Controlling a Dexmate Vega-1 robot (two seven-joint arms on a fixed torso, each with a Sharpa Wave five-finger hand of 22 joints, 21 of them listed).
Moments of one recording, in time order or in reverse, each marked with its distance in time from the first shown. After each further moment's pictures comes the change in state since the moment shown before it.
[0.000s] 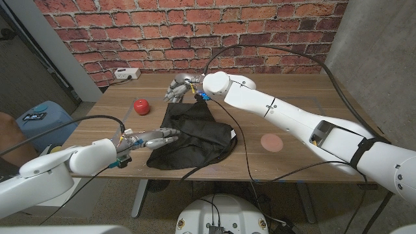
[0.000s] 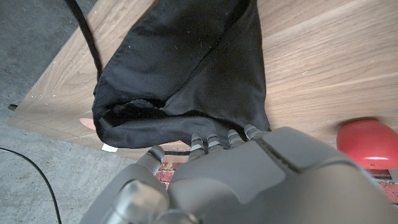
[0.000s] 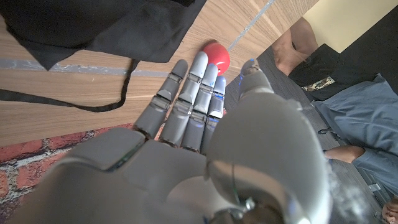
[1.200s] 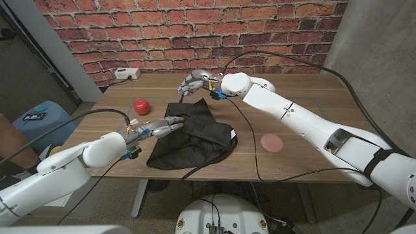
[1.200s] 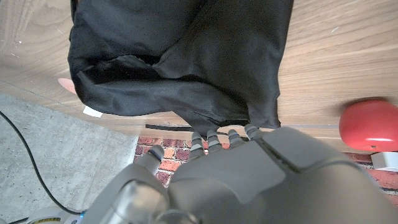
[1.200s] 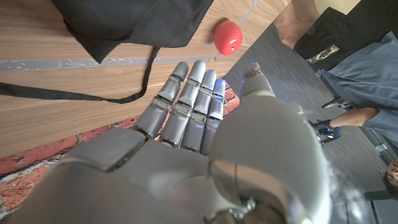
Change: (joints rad) left arm -0.167 -0.088 0.135 -0.037 -0.016 0.110 0.048; left_hand 0.004 -0.004 0.016 -0.005 -0.004 0.005 0.005 0.000 0.000 0.009 -0.002 0.000 0.000 0.000 0.000 0.000 0.000 0.005 0.005 0.000 0.000; right arm -0.092 -0.098 0.125 -0.016 0.077 0.111 -0.029; right_hand -0.035 0.011 -0.004 0.004 -0.013 -0.046 -0.036 -0.008 -0.006 -0.044 -0.023 -0.096 -0.062 -0.108 0.033 -0.014 -0.093 -0.005 -0.031 -0.004 0.000
